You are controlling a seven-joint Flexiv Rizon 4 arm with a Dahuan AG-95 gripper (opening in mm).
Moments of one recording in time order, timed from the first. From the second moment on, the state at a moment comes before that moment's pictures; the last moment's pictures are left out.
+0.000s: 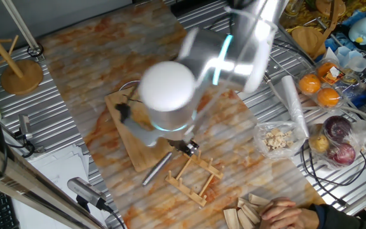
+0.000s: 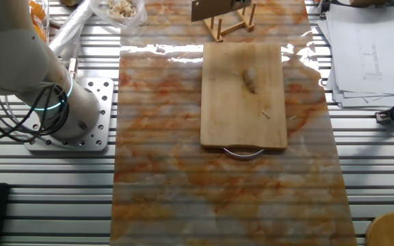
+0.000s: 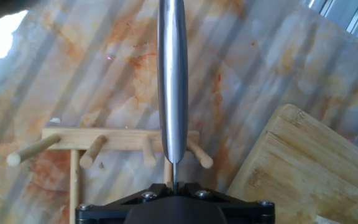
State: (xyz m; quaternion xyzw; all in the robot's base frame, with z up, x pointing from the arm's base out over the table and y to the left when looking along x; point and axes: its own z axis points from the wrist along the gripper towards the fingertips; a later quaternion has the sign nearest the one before) arm 0.473 0.262 0.159 0.16 -0.98 0.02 0.09
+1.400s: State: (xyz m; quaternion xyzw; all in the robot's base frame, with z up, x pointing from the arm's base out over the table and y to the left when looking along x) arm 0.522 0.165 0.147 0.06 -0.99 0.00 0.09
